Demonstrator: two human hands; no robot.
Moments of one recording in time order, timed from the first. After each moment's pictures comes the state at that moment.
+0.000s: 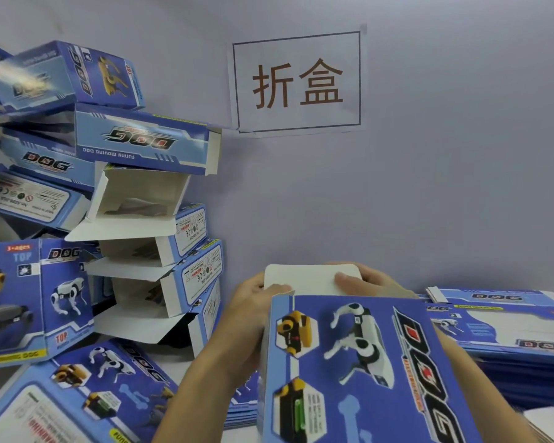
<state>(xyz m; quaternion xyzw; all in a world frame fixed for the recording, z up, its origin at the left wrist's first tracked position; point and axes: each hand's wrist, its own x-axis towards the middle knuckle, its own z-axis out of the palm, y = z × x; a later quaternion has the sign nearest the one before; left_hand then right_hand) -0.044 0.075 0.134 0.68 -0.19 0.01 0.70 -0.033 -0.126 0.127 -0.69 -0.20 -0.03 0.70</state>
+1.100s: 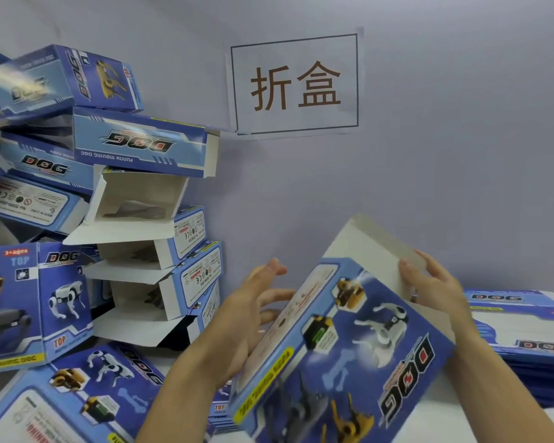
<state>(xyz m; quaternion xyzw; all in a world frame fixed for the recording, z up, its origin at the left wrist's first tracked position) -0.039 0.086 0.126 0.66 -0.17 -0.04 0.73 -0.025 -0.165 0.121 -0.59 0.01 -0.29 0.76</state>
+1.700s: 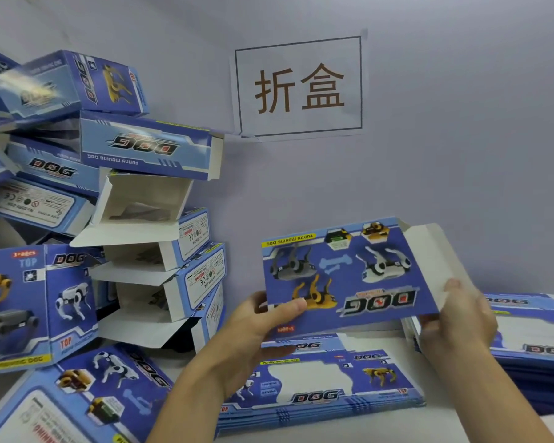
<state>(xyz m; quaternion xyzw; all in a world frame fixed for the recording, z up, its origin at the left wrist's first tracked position) -0.029 0.084 0.108 0.66 -0.15 -0.04 0.74 -0.030 -0.156 0.115 -0.32 0.13 -0.32 0.88</state>
